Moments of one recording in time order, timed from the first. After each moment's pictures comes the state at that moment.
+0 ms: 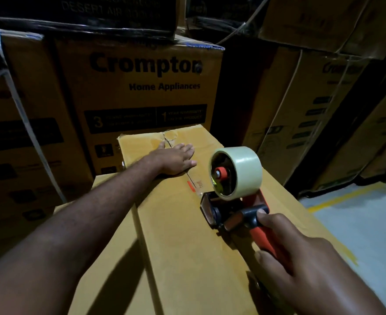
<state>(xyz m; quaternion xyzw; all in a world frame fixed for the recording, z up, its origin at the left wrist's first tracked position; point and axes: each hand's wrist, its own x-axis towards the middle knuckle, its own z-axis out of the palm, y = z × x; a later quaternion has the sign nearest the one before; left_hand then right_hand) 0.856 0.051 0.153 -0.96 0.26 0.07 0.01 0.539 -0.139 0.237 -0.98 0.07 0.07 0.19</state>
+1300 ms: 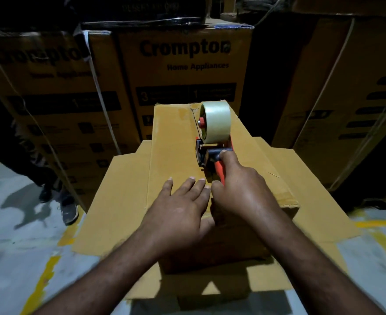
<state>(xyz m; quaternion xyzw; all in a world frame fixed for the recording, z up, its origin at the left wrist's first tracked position) 0.506 -0.026 0.154 -0.99 0.13 0.04 0.03 0.538 -0.173 0.205 -0.96 -0.10 -0.01 0.25</state>
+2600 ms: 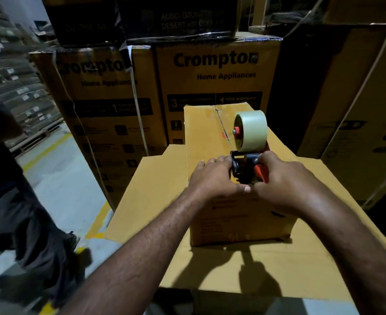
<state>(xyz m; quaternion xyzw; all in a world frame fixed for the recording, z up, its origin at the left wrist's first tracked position) 0.578 -0.033 0.158 -0.99 0.03 -0.02 -0.16 0.520 -0.196 0.235 -0.98 -0.09 0.02 0.19</state>
